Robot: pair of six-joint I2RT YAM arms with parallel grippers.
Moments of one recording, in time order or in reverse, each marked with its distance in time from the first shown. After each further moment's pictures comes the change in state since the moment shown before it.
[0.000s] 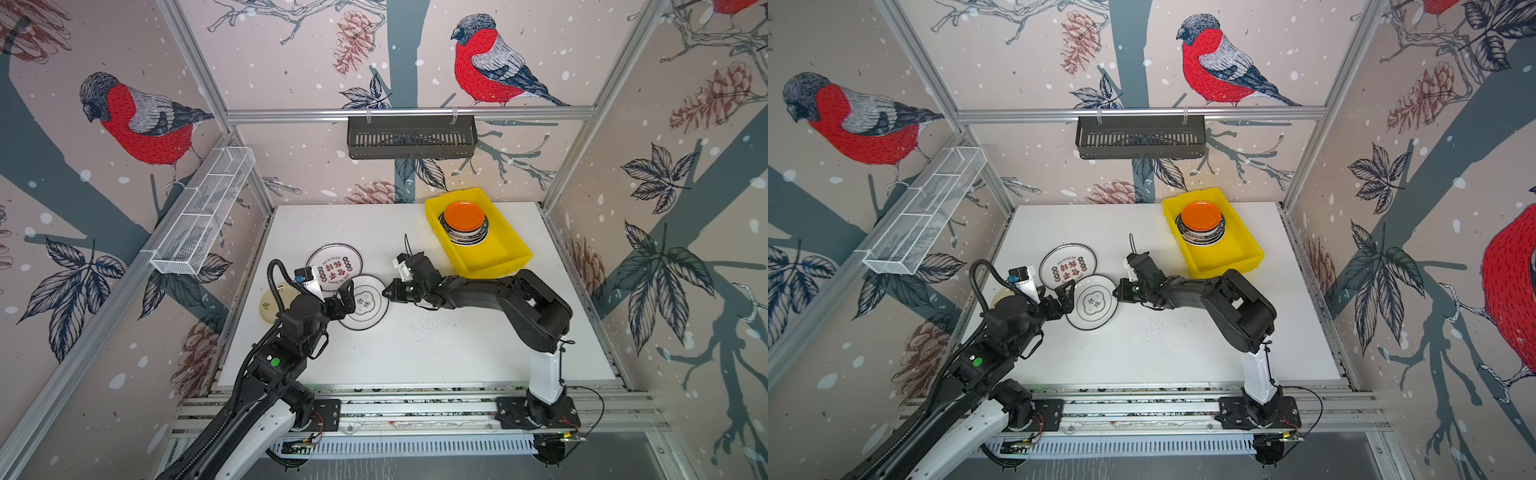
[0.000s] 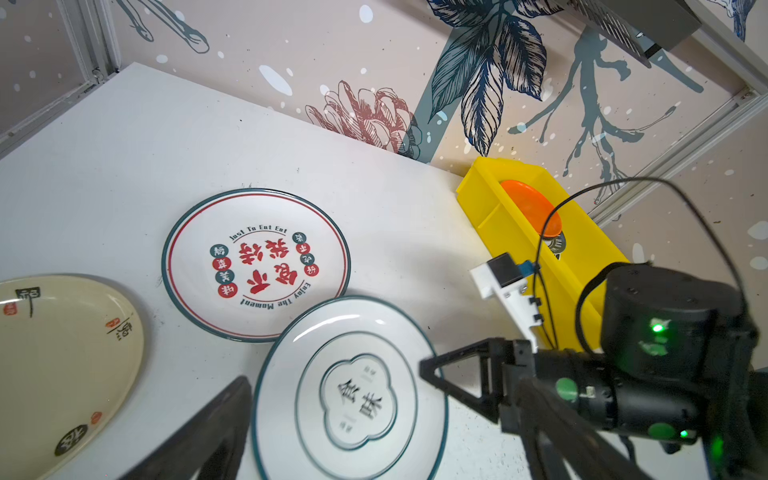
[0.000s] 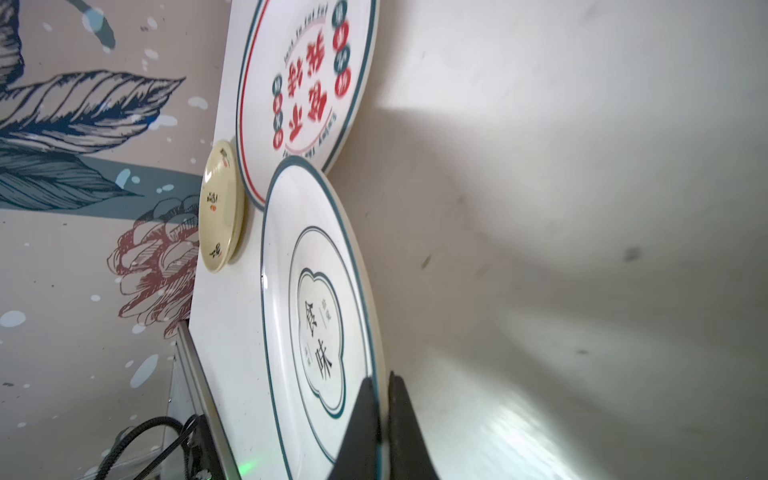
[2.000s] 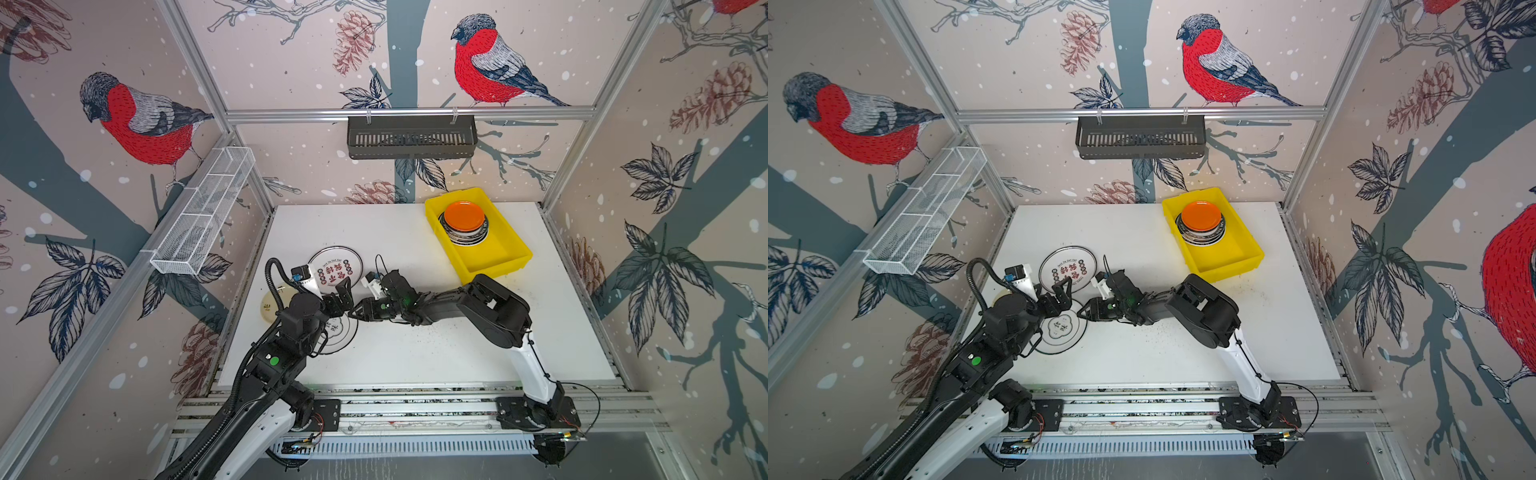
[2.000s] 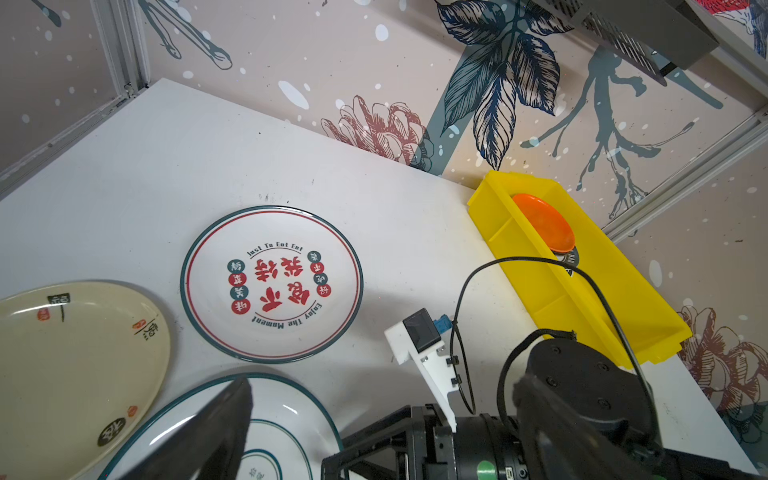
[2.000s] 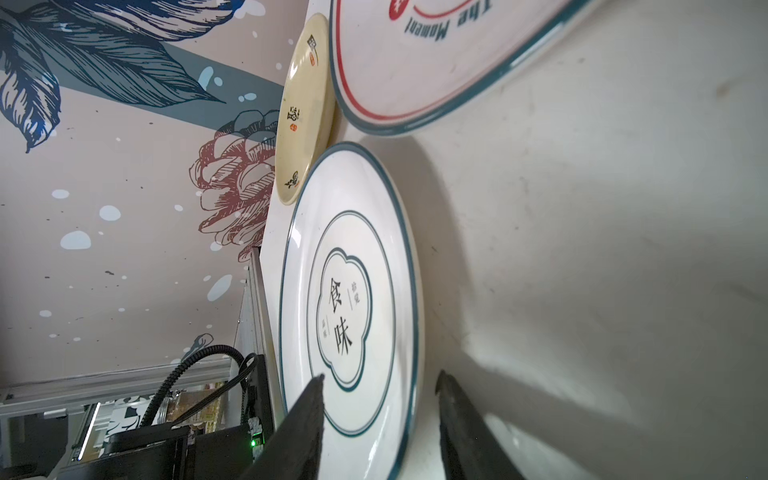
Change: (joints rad) left arm 0.000 -0.008 0.027 -0.026 -0.045 -0.003; right arm 0.187 0.289 0.097 0.345 -0.199 0.129
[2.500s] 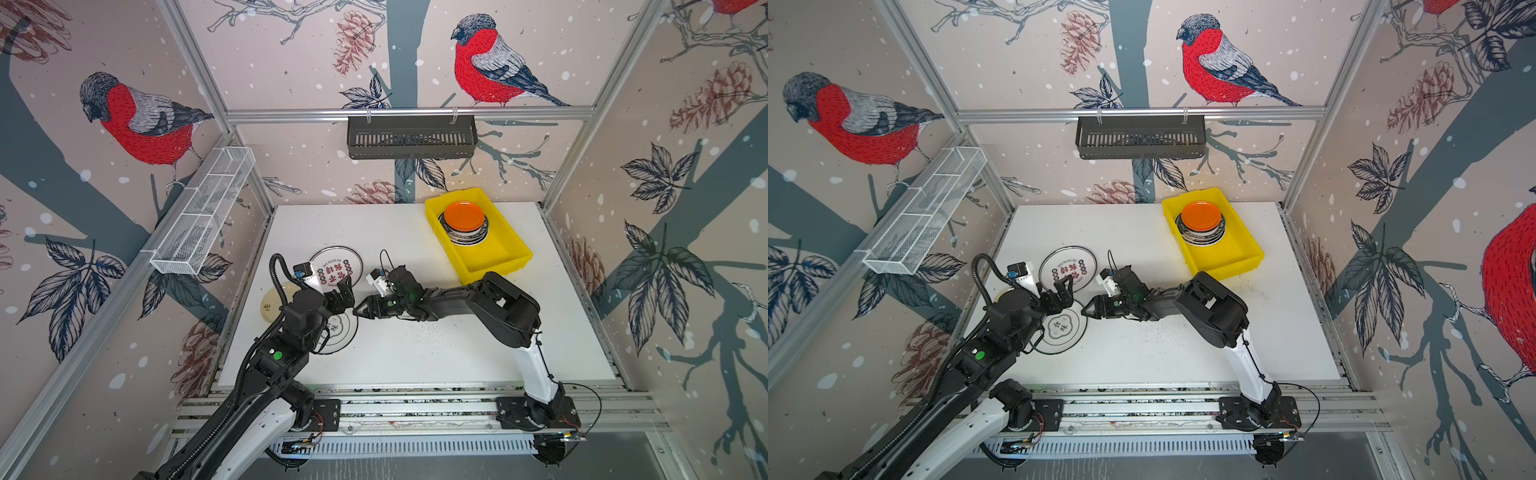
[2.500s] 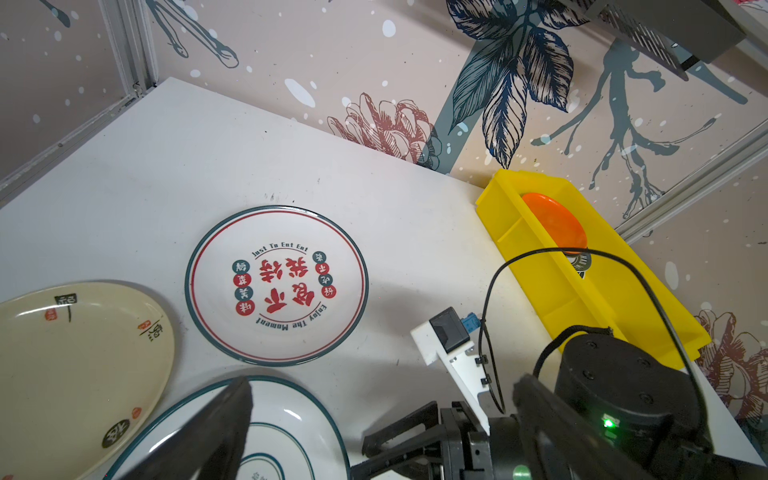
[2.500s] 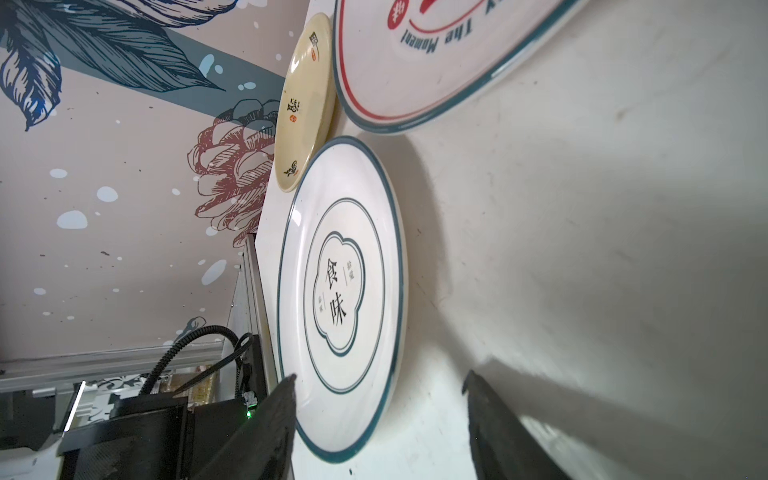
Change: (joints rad) left arm 0.000 0.049 0.015 0.016 -0.016 -0.001; right arm -0.042 -0.060 -0.036 -0.059 -0.029 -0.074
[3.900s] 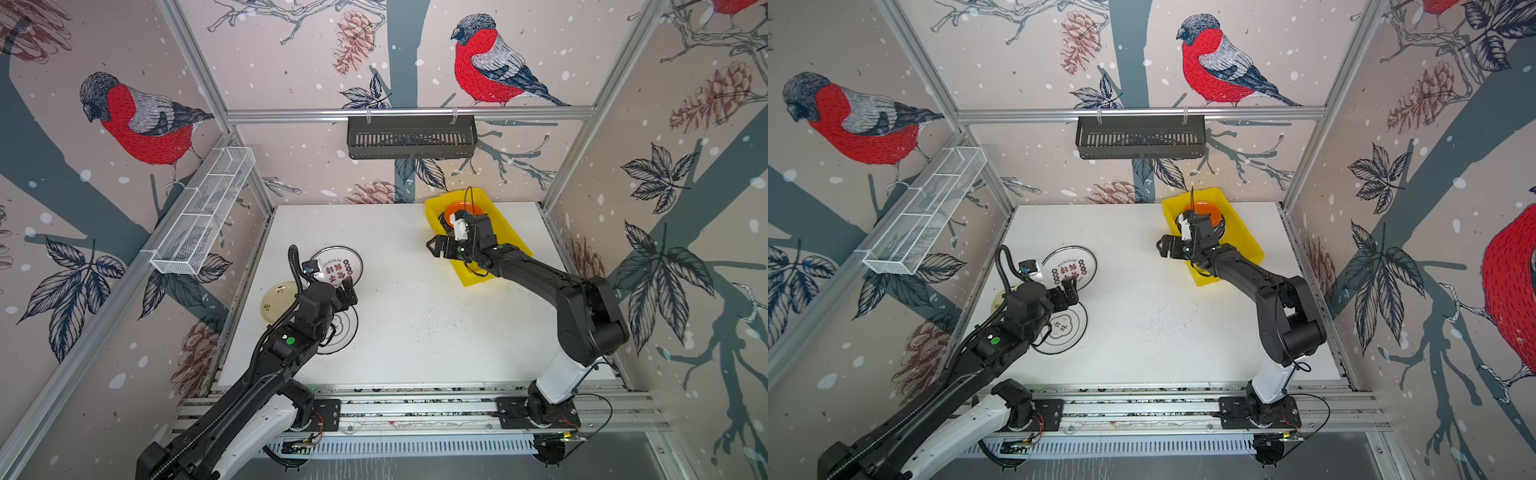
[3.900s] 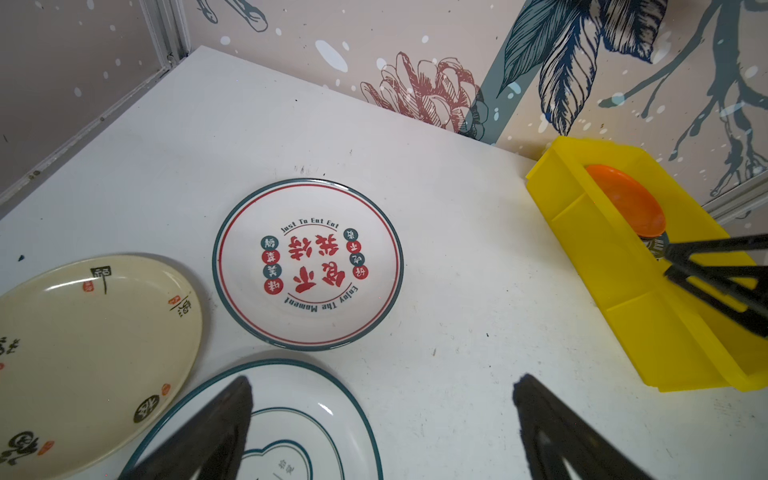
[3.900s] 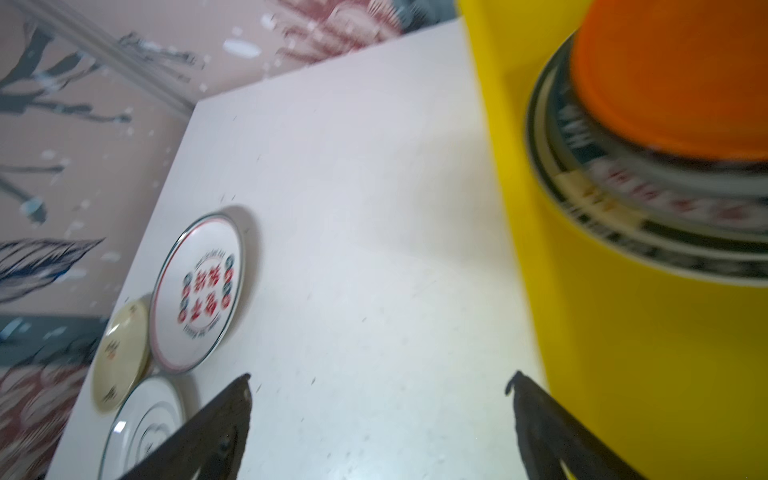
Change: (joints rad) left arm 0.000 0.134 0.009 0.003 -0.062 -0.013; right arm -0.473 -0.441 -0.028 -0.515 0.283 -0.369
